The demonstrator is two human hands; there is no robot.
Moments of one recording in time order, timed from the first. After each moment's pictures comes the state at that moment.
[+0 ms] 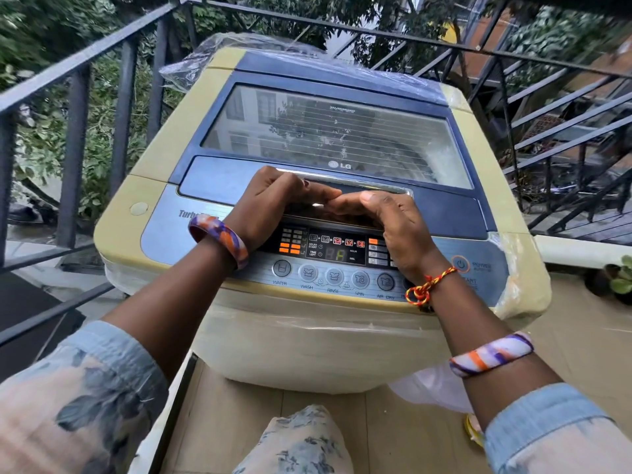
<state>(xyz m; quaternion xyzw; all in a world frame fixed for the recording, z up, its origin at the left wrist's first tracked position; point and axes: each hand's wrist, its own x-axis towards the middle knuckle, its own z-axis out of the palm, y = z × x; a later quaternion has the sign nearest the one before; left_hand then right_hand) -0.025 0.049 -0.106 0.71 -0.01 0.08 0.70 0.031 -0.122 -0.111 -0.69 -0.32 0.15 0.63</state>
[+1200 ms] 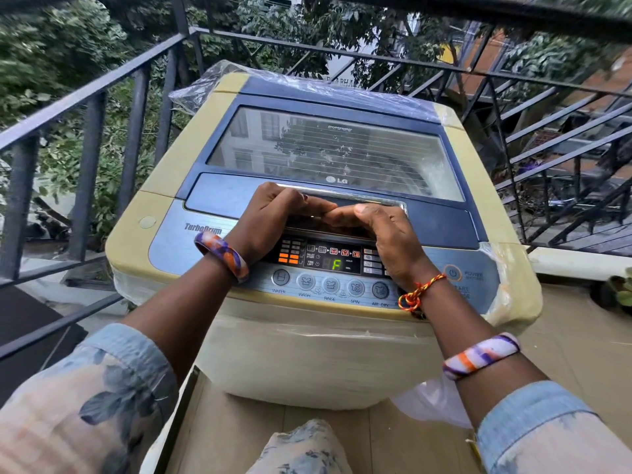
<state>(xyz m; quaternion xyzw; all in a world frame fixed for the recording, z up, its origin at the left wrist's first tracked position) -0.028 0.042 -0.099 0.74 0.00 0.12 0.67 0.030 -0.122 -0.109 -0.69 -0.31 0.14 0.64</state>
